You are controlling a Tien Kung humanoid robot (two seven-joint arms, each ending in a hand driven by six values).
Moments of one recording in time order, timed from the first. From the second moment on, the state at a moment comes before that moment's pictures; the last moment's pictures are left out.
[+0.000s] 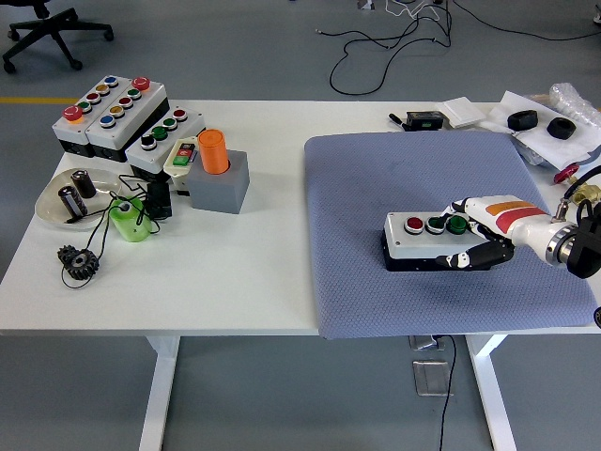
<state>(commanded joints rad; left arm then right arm) -0.15 0.12 -0.03 -0.20 0.50 0.25 0.14 0.59 -0.66 0.76 1.49 -1.77 0.12 -0.16</state>
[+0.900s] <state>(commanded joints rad) -0.16 0.13 -0.04 -0.20 0.51 0.25 0.14 0.63 -0.61 0.71 1.50 -1.79 0.14 -0.19</state>
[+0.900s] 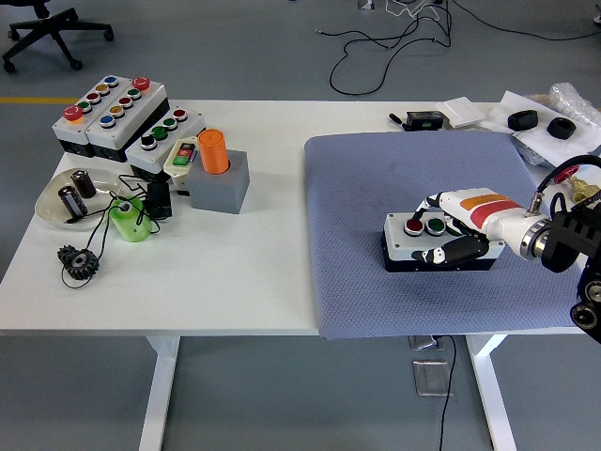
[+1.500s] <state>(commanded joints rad) -0.16 0.13 -0.04 -0.20 0.51 0.25 0.14 0.63 -0.60 0.68 1.46 -1.80 0.15 -0.19</state>
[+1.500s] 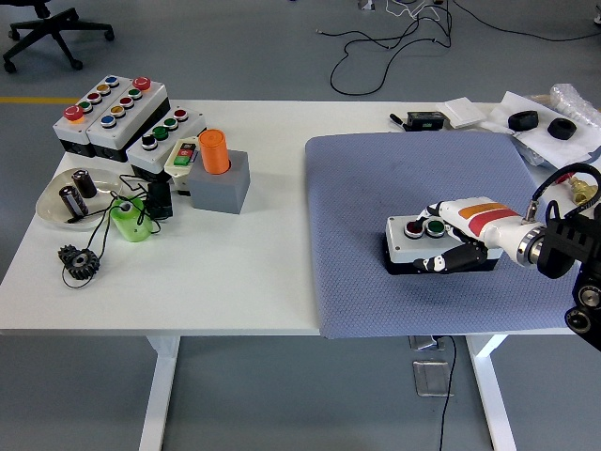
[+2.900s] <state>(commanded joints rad) -0.15 0.12 -0.03 -0.20 0.51 0.25 0.13 0.47 -0.61 1.02 1.47 -0.70 -0.17 -0.06</state>
